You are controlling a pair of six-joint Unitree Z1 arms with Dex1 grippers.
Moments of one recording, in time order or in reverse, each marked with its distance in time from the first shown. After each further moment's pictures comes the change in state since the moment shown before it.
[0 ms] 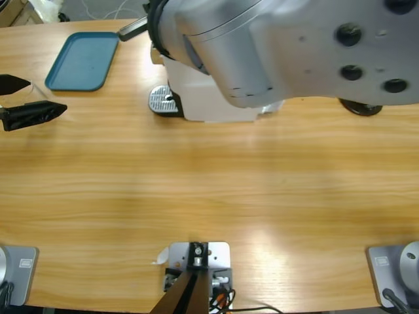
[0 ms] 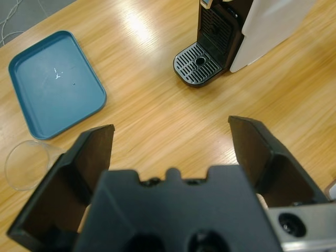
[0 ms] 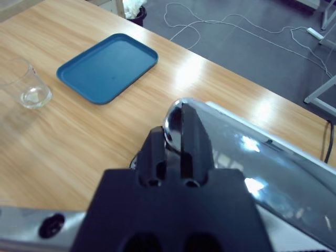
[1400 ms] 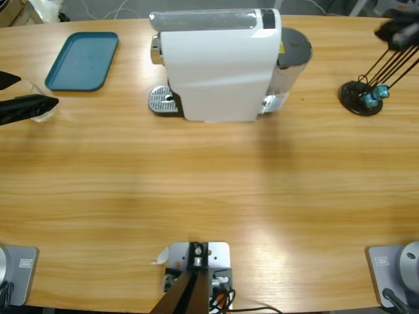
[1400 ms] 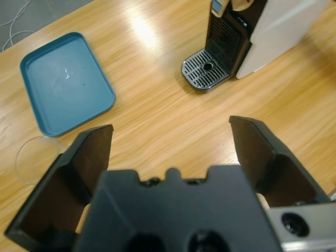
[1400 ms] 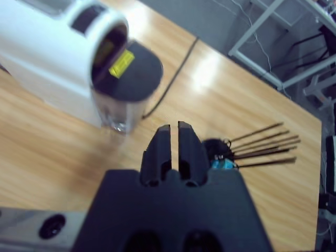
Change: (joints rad) arm 0 0.044 -0.028 0.000 0.001 0.000 -0.007; arm 1 -0.166 -0.702 0.378 0.542 -0.099 -0.078
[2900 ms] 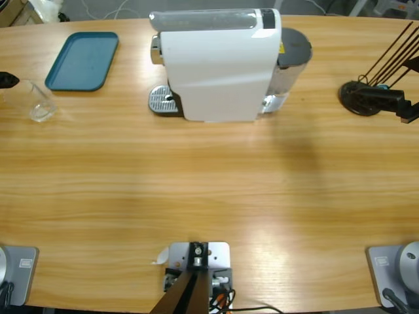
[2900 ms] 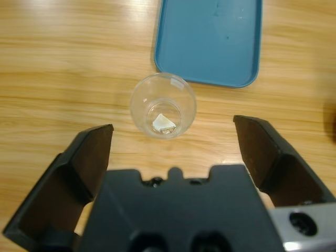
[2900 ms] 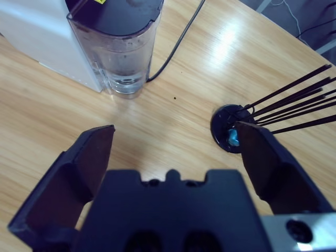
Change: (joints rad) arm 0 0.571 0.253 -0.015 -0.044 -0.029 -0.135; arm 1 -0.147 -0.067 0.134 -0.027 0.194 0.005
